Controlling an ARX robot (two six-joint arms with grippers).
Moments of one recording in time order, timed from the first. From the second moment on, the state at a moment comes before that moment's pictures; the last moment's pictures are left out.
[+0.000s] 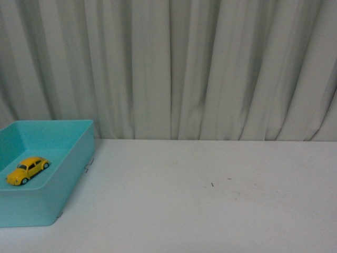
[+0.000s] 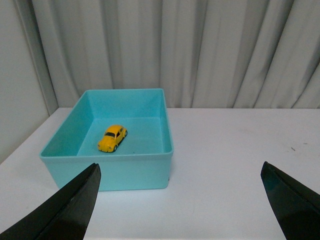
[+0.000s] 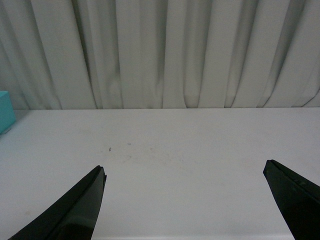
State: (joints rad) left arm 0.00 0.00 0.01 0.00 0.00 0.00; right arm 0.00 0.00 0.01 0.00 0.00 -0.01
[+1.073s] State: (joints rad) left arm 0.00 0.00 0.01 0.00 0.00 0.00; right arm 0.00 0.00 0.01 0.00 0.00 -0.01
